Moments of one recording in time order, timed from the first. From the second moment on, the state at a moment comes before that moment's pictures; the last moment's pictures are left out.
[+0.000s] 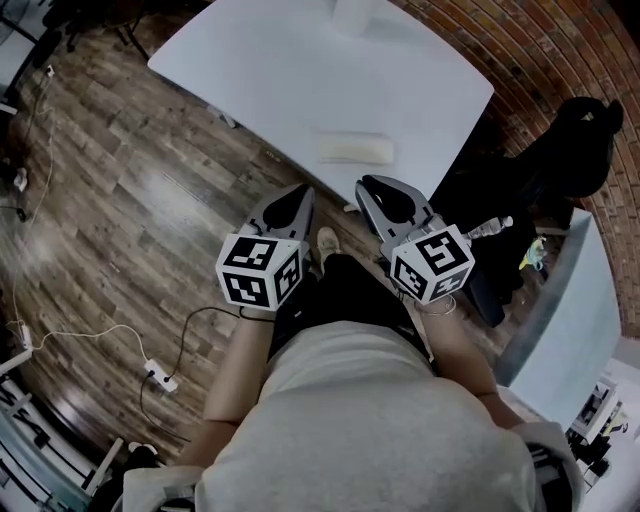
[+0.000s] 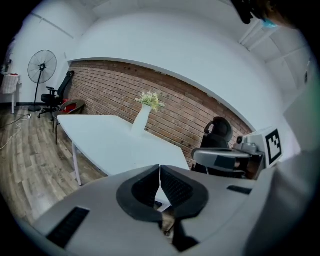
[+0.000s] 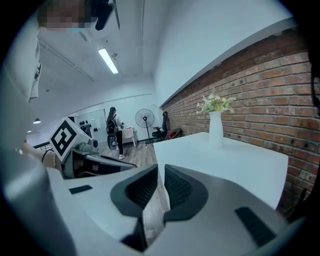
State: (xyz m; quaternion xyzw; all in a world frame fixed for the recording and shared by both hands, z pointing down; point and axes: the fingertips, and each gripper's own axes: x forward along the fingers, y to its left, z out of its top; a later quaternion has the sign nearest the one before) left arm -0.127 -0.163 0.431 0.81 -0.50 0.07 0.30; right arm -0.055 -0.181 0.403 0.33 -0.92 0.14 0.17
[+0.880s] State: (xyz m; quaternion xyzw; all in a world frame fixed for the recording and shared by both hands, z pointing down) left arm -0.107 -0.215 0.488 0.77 -0.52 0.08 0.36; right arm -0.048 -0.253 0.473 0.19 -0.93 0.06 0.32
